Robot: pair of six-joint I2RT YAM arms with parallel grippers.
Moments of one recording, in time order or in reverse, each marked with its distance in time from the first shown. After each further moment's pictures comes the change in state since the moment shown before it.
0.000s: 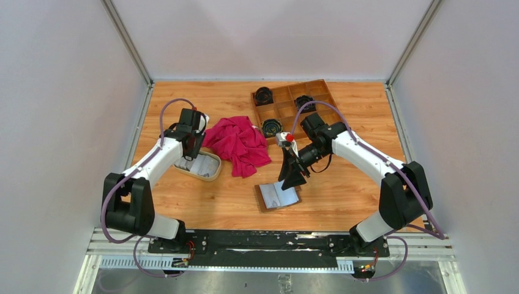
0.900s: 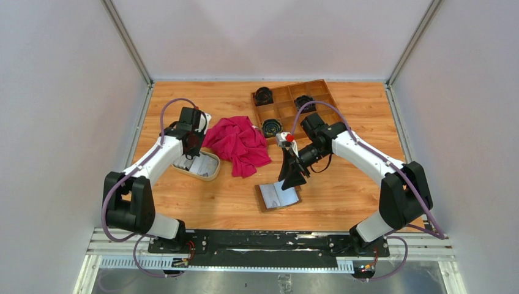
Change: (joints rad) left arm 0.000 0.021 0.023 -0.024 0.092 -0.017; right arm 0.000 0.000 0.000 -0.001 0.000 -0.007
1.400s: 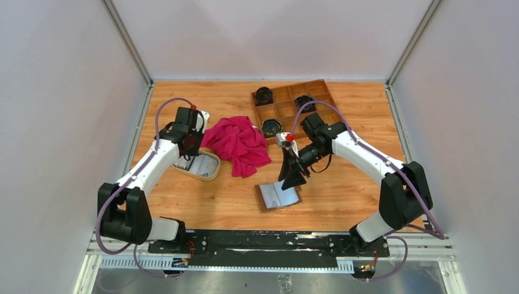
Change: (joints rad) left arm 0.000 -0.087 0.000 -0.032 0.047 -0.011; right arm 0.000 0.000 0.000 0.000 0.000 0.000
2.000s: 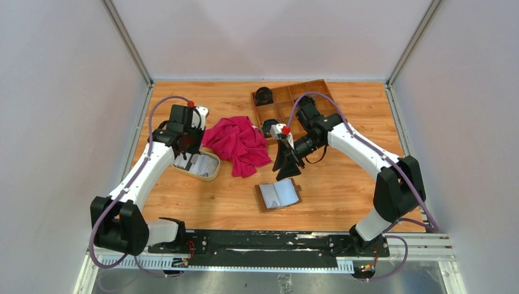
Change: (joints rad) left arm 0.000 -0.086 0.044 -0.063 0.138 -0.043; right arm 0.013 0.069 0.135 -0.005 0.002 -0.038
